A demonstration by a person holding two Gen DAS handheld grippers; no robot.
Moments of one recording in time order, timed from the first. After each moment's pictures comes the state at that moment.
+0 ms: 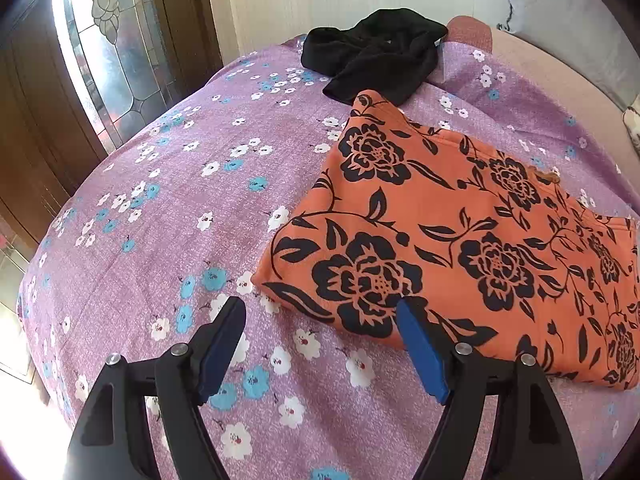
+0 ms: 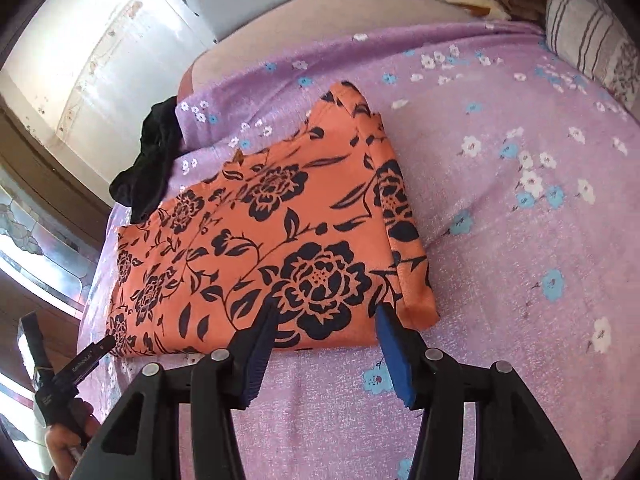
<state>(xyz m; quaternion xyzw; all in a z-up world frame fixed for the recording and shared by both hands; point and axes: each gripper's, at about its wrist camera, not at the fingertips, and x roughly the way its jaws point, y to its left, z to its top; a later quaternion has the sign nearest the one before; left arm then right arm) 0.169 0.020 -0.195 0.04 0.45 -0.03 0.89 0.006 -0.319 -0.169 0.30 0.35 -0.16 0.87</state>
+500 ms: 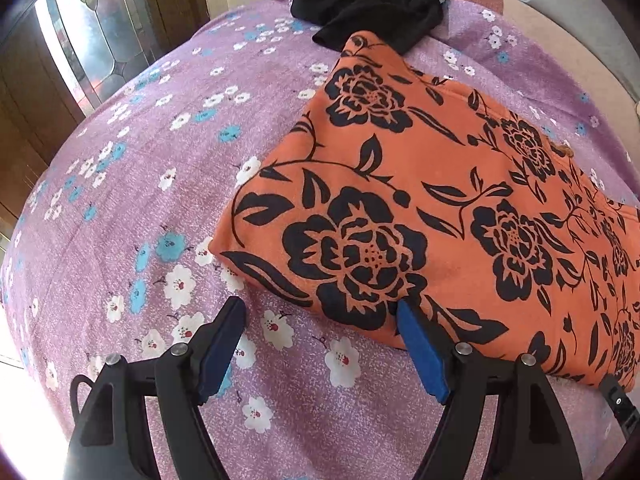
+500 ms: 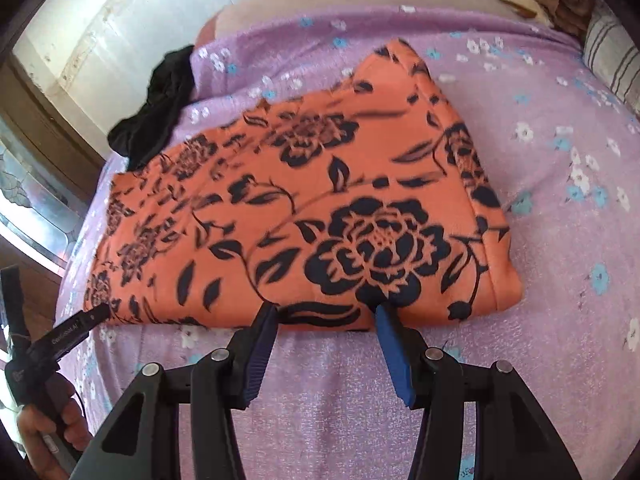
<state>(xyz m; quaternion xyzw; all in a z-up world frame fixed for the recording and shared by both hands) 0.199 0.011 -0.234 0.03 0.53 -0.03 0.85 0.054 -0.288 -0.213 0.28 0.44 -0.14 0.84</state>
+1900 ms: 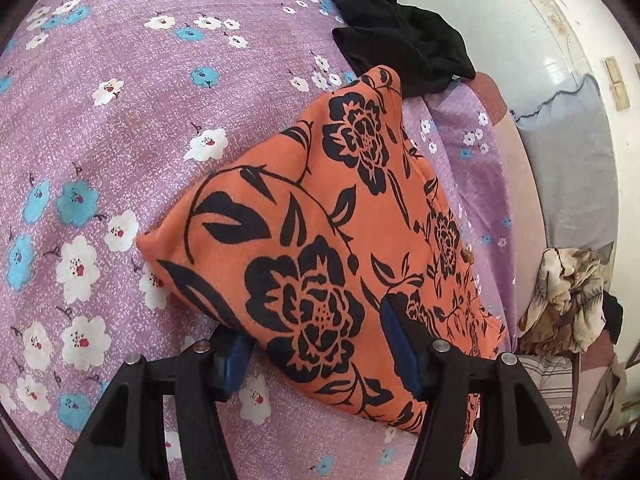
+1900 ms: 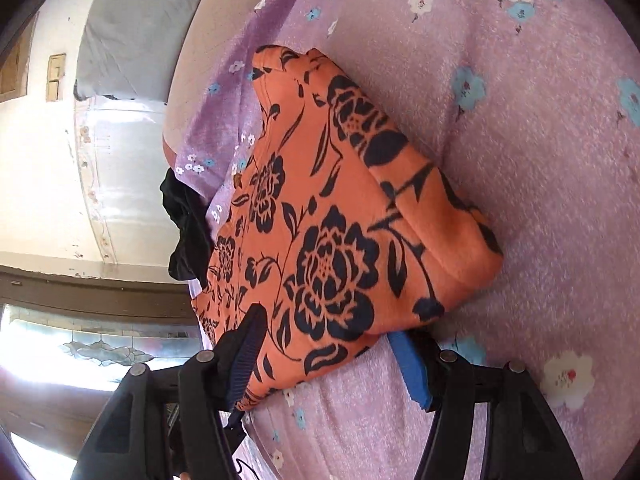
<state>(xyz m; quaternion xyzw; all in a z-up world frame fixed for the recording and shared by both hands) 0.234 0.058 -0.248 -0.30 0.54 -0.16 0.77 0.025 -0.360 -0.248 0.61 0.29 -0.07 0.73</state>
